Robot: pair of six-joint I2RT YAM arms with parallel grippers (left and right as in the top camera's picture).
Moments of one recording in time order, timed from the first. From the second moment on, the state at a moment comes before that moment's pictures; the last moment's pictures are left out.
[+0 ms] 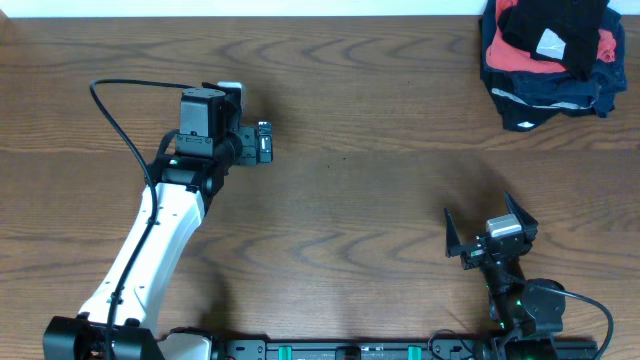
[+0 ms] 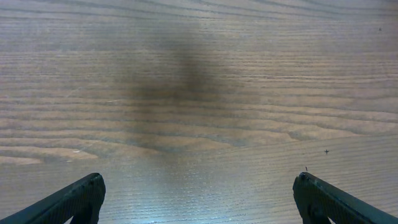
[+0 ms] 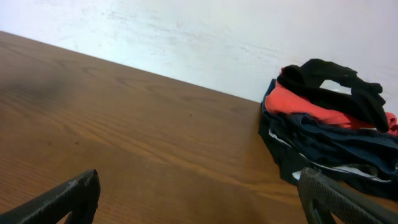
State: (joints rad) left arm -0.15 1.42 1.00 -0.42 0.07 -0.12; right arm 0.08 0.01 0.01 -0.06 -0.14 -0.17
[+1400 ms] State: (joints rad) left arm 0.04 0.55 0.30 -0.06 0.15 0.07; right arm 0.08 0.01 0.01 -0.06 -0.14 -0.17
